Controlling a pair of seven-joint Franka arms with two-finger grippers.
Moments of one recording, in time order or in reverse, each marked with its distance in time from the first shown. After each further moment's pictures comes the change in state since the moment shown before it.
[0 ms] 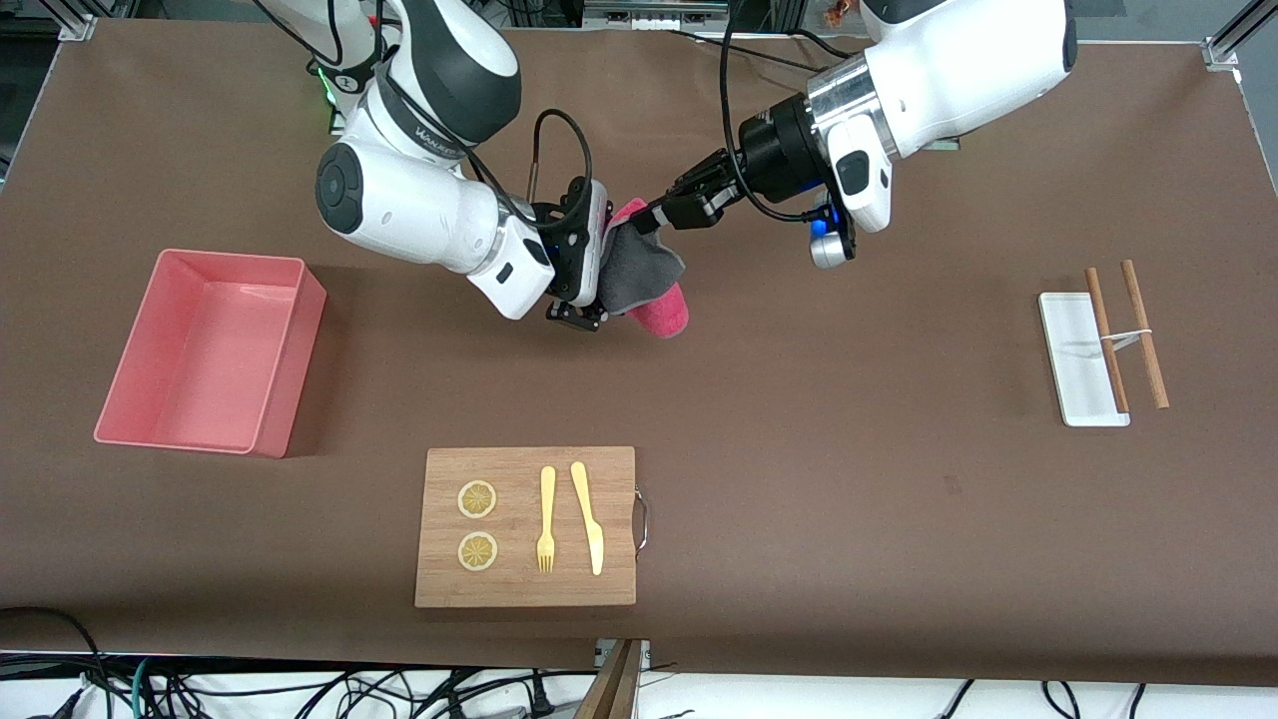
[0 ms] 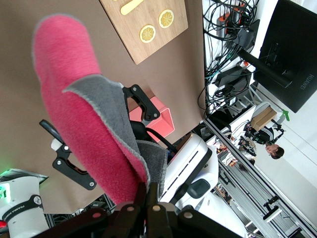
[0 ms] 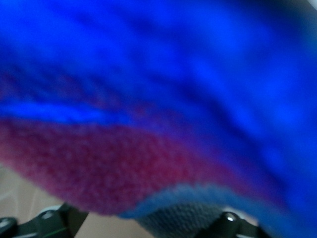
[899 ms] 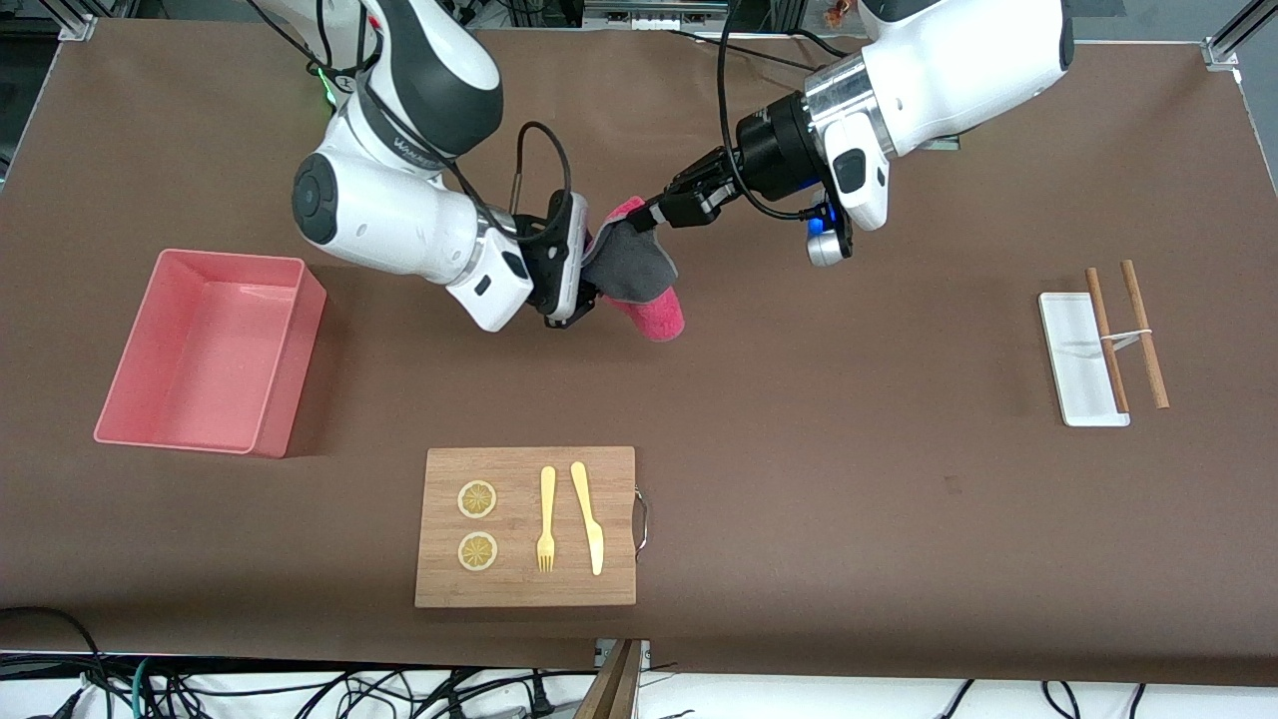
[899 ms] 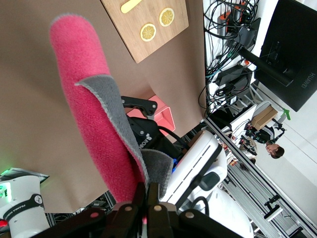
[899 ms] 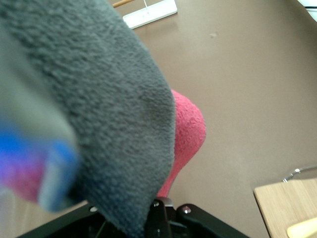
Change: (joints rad) left arm 0.000 0.000 -0.003 0.000 0.000 0.000 0.000; right arm -0.029 -0.005 -0.030 0.002 0.000 -0.037 -0.001
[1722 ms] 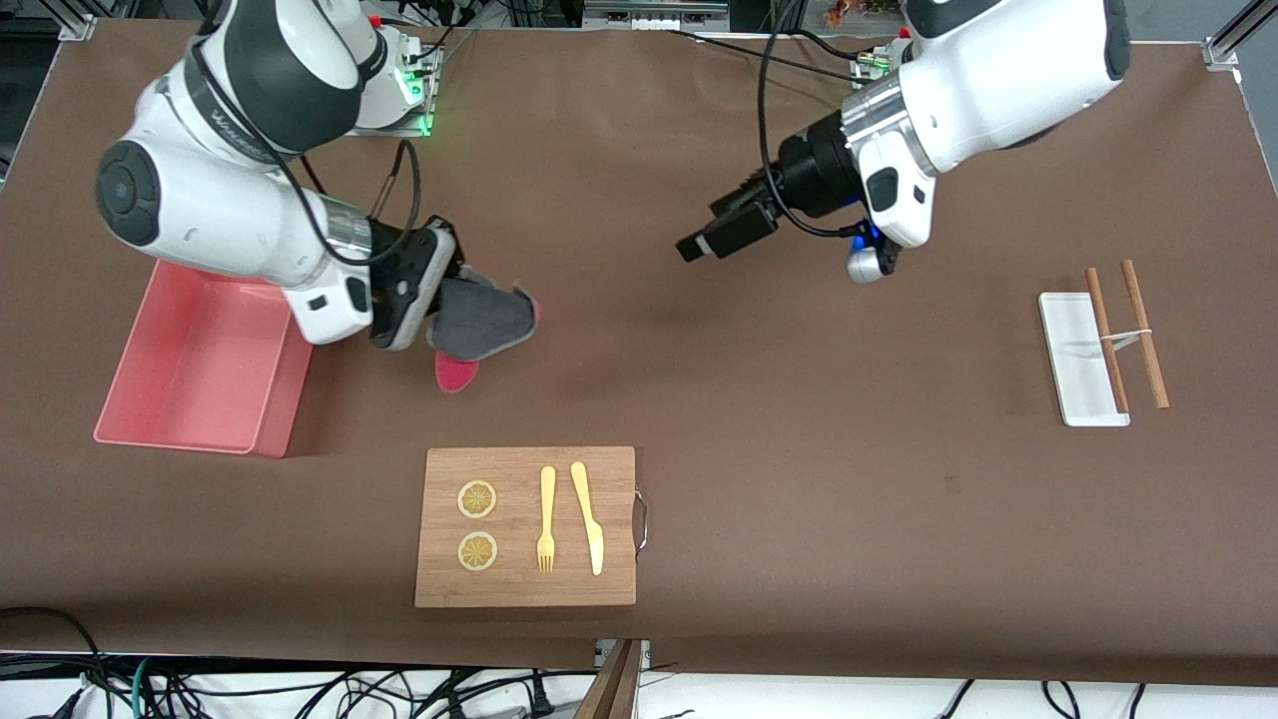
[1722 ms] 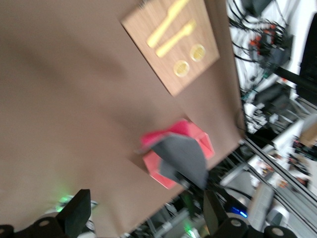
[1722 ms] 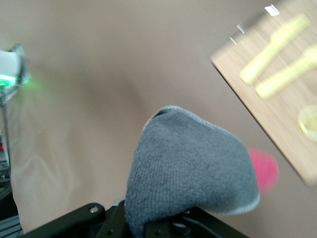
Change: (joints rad) left arm 0.036 -0.015 0.083 0.012 0.233 -0.246 0.002; right arm -0.107 -0.111 -0.113 -0.002 -0.289 -0.326 0.423
